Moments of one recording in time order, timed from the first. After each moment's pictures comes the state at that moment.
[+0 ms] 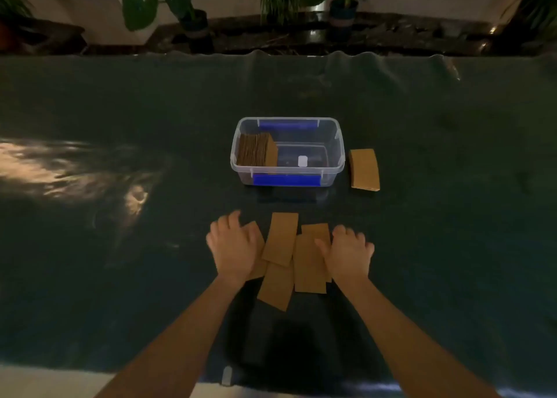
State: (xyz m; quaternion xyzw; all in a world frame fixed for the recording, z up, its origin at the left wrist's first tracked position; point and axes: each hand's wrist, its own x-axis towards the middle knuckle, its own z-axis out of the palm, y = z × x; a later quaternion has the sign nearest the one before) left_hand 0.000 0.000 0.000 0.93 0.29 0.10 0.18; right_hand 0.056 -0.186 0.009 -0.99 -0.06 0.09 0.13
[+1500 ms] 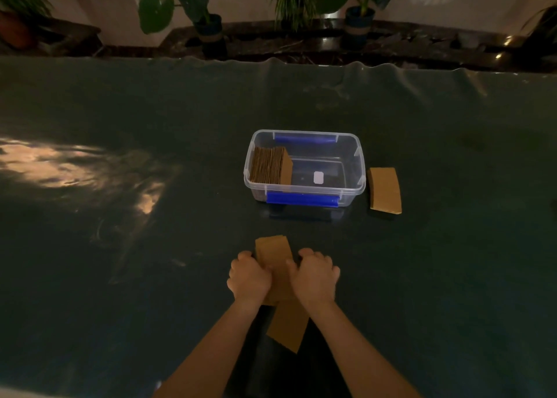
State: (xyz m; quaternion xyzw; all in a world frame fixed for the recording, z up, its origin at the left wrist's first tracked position) left_hand 0.013 -0.002 -0.006 0.80 0.48 -0.09 0.35; right_hand 0.050 -0.105 0.008 -0.96 -0.06 0.20 0.21
